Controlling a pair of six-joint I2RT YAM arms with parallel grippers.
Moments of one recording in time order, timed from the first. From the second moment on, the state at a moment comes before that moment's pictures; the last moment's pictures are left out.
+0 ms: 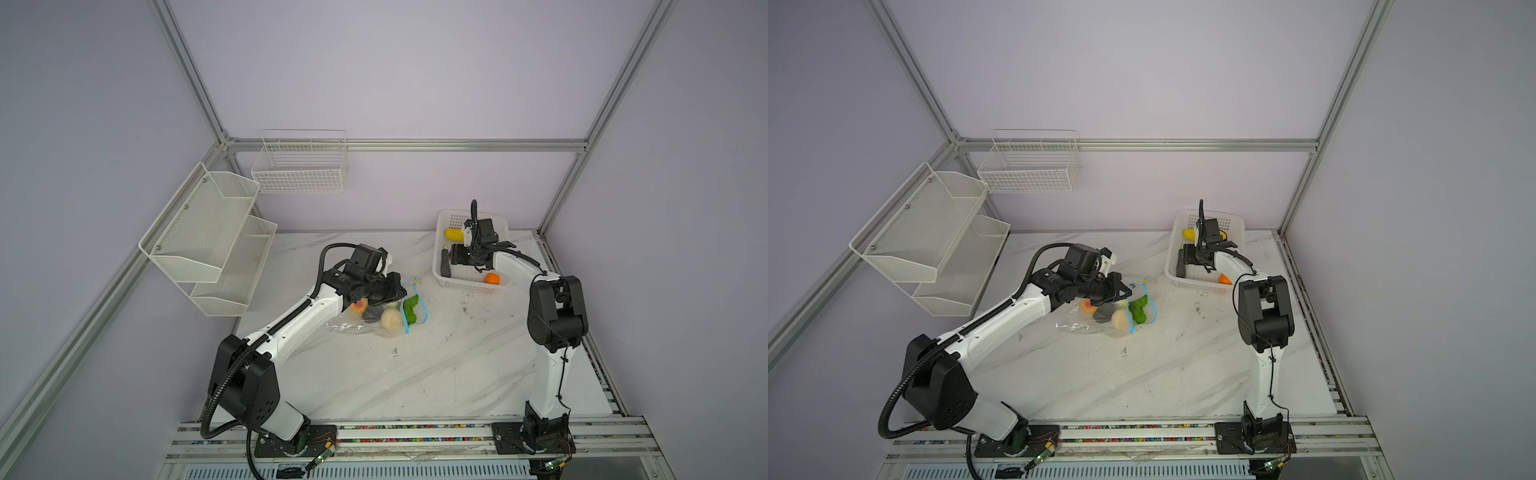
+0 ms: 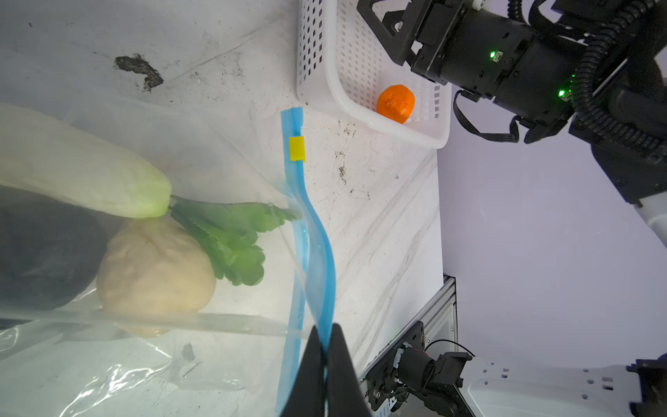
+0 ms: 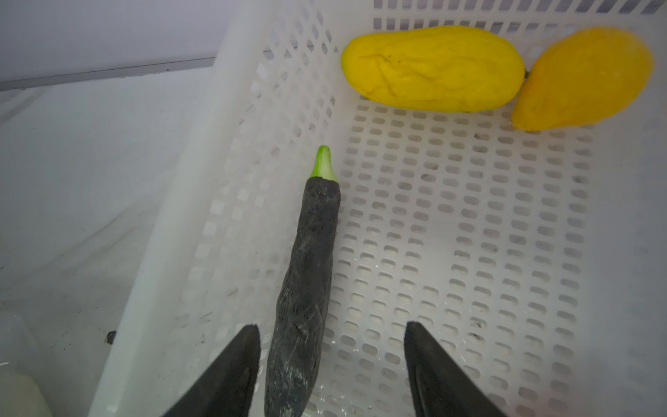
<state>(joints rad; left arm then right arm) -0.54 1.54 1.30 -0.56 0.41 -0.73 0.22 2.08 1.65 -0.39 -0.11 0.24</state>
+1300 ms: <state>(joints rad) -0.54 1.58 1.30 -0.54 0.44 -0.73 0.21 2.46 2.03 -0.41 -0.16 0.34</state>
